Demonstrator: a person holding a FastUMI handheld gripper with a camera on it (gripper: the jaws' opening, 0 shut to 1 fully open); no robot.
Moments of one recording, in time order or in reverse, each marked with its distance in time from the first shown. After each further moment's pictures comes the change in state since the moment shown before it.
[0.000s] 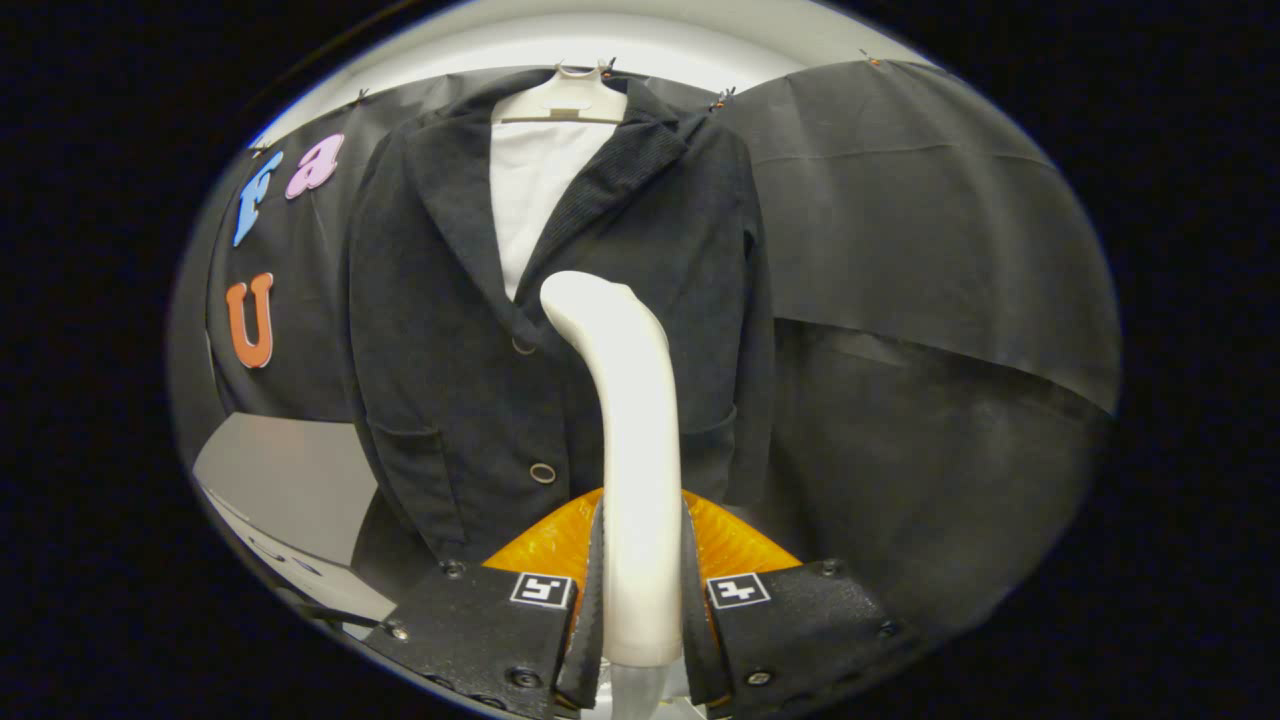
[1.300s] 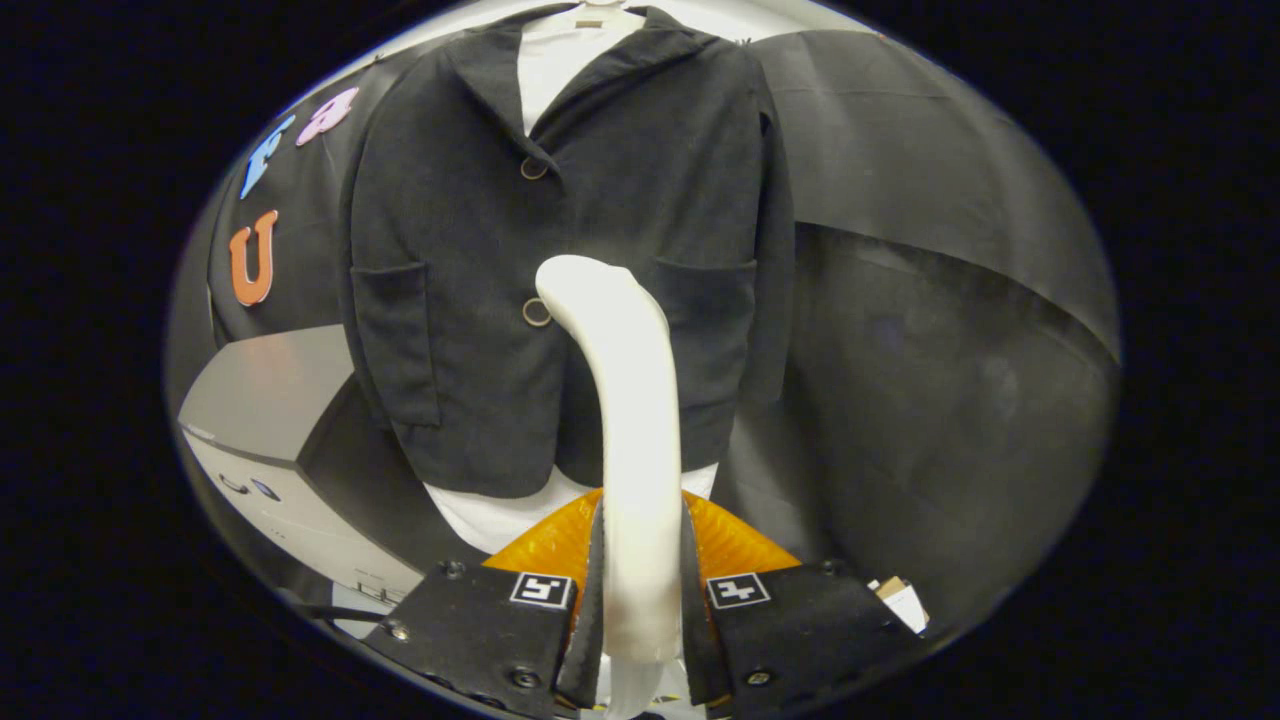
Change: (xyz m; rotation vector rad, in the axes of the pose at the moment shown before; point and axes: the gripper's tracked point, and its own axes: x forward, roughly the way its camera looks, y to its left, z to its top) arm 0.020 0.001 -0.119 -0.023 0.203 0.003
